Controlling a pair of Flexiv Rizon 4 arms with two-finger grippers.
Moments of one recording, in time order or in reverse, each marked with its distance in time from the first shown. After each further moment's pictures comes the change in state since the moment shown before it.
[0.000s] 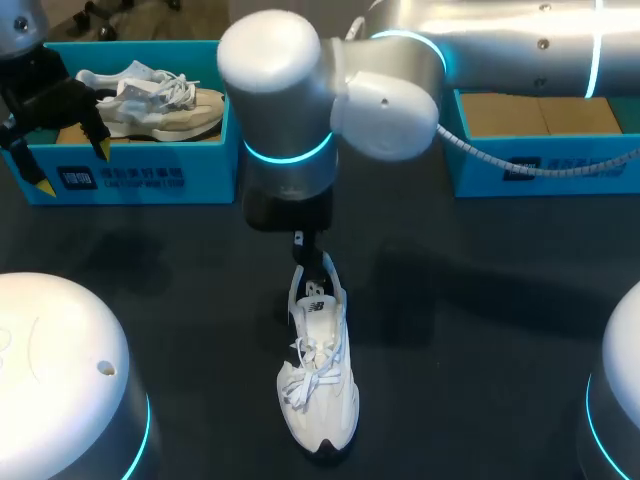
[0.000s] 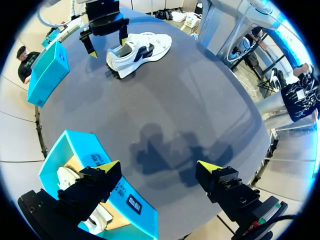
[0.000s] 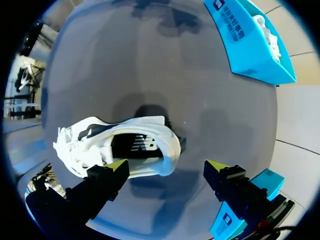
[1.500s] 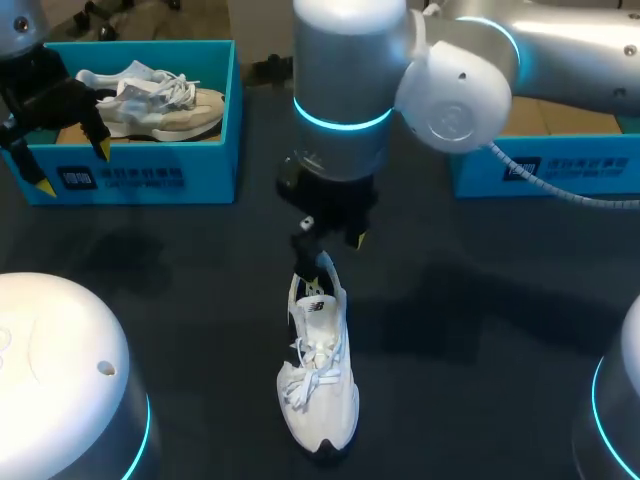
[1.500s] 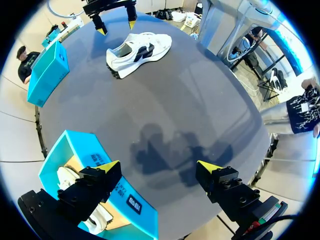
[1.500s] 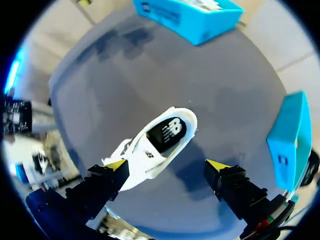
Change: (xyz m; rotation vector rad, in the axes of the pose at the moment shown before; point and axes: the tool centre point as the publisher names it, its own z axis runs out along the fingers) left arm 0.000 0.000 0.000 0.000 0.000 0.000; right arm 0.053 -0.024 -0.052 -0.086 0.209 0.557
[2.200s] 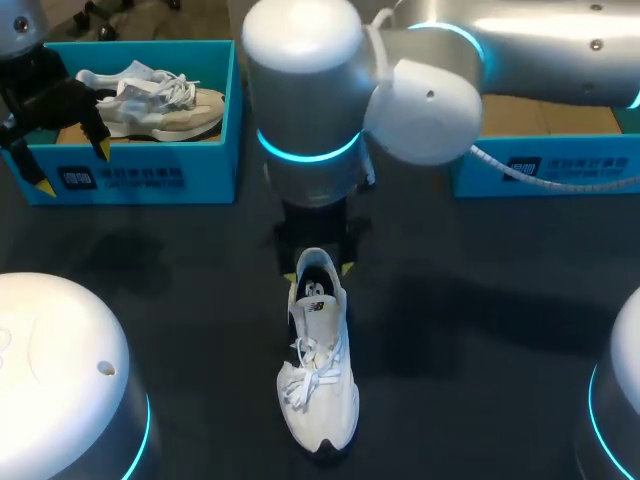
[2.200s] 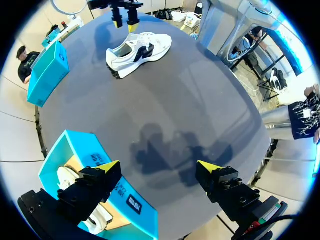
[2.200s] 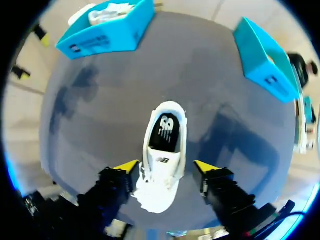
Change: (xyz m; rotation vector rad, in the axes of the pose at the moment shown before) left arm 0.000 0.000 0.000 0.000 0.000 0.000; right arm 0.027 0.009 -0.003 -0.054 -0.094 0.690
